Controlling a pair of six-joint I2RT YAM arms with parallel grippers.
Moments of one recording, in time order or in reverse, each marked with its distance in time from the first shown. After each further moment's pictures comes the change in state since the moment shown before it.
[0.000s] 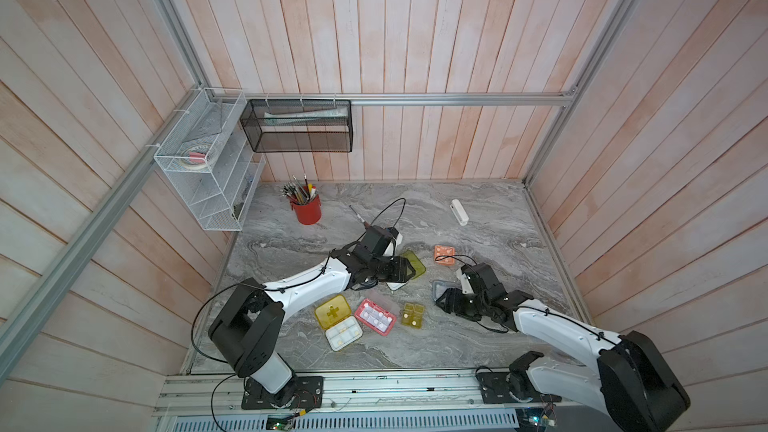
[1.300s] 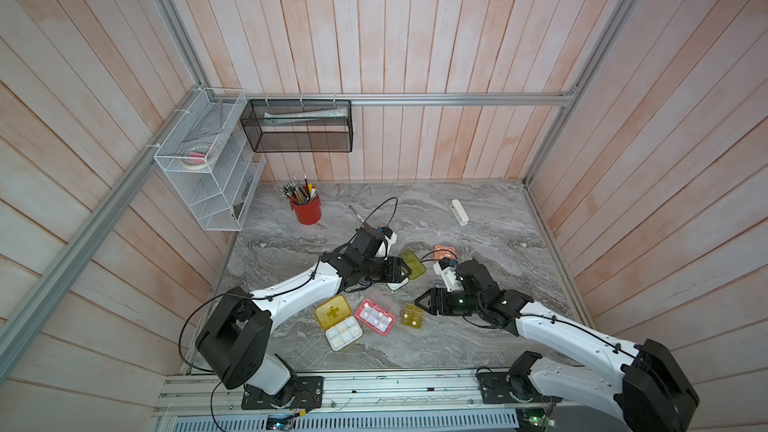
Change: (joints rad) left arm 0.031 -0.085 -0.067 0.026 0.030 0.000; right arm 0.216 -0.087 0.100 0.059 -0.132 -0.001
